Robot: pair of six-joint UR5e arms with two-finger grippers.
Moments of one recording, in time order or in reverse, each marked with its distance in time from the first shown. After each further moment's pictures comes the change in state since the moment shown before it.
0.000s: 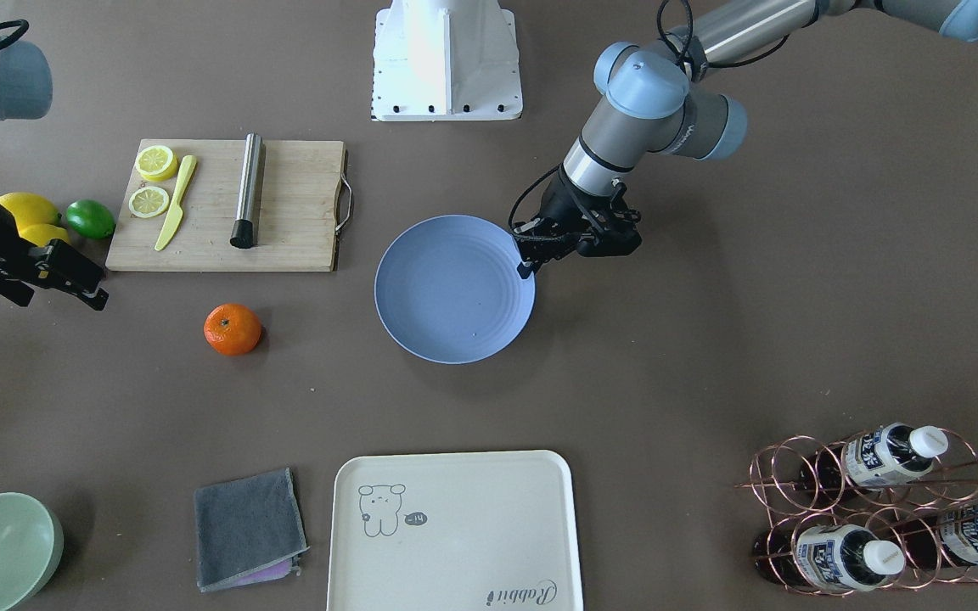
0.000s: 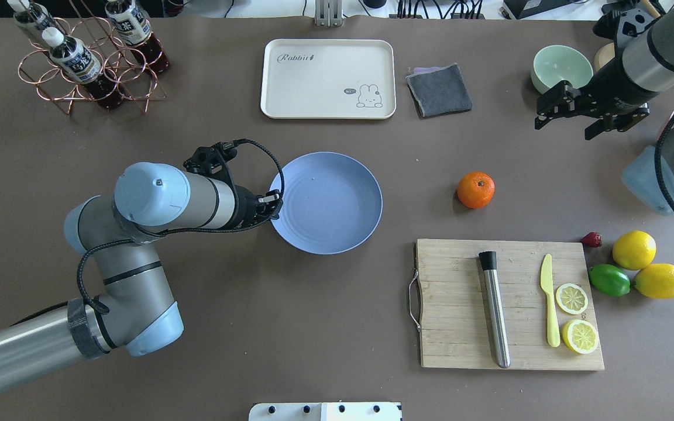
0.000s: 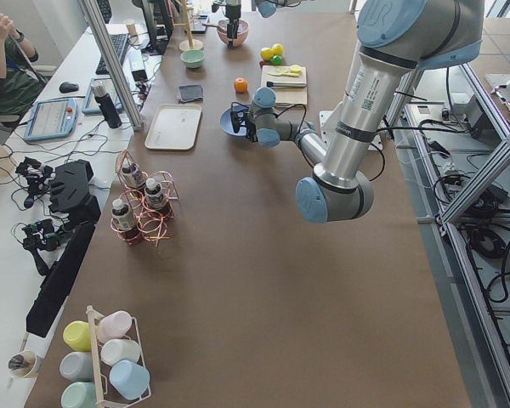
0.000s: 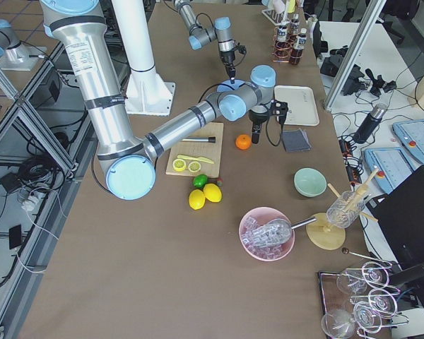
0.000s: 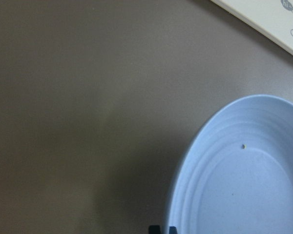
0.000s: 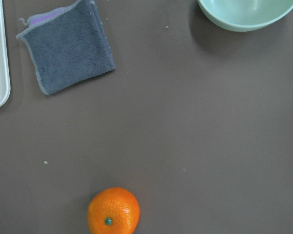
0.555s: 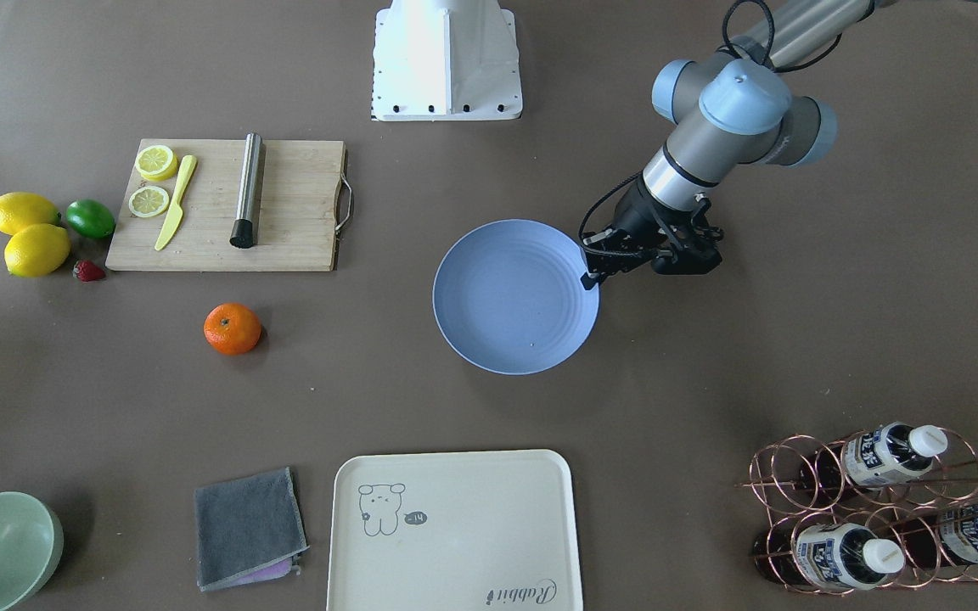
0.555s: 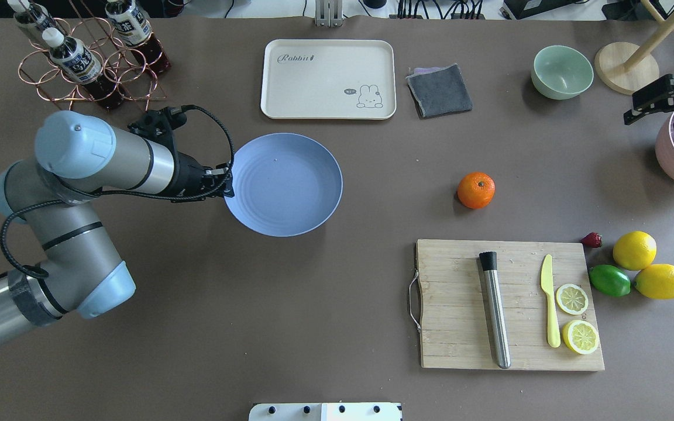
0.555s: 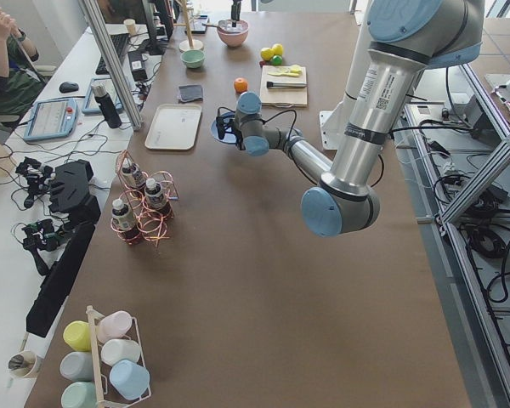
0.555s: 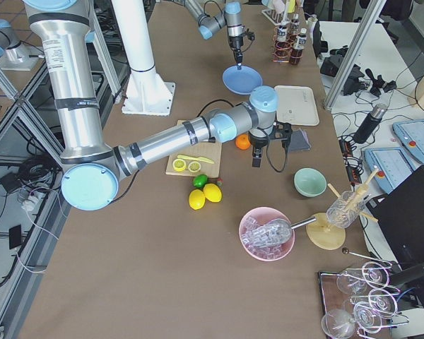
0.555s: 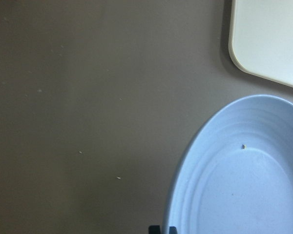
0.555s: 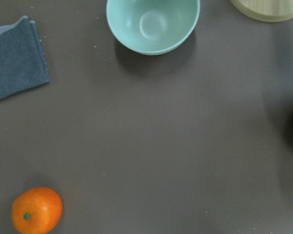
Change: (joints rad) left arm -0.117 0.084 -0.070 -0.001 -0.150 0.121; right arm 0.172 -0.128 0.005 -0.001 0.087 -0.222
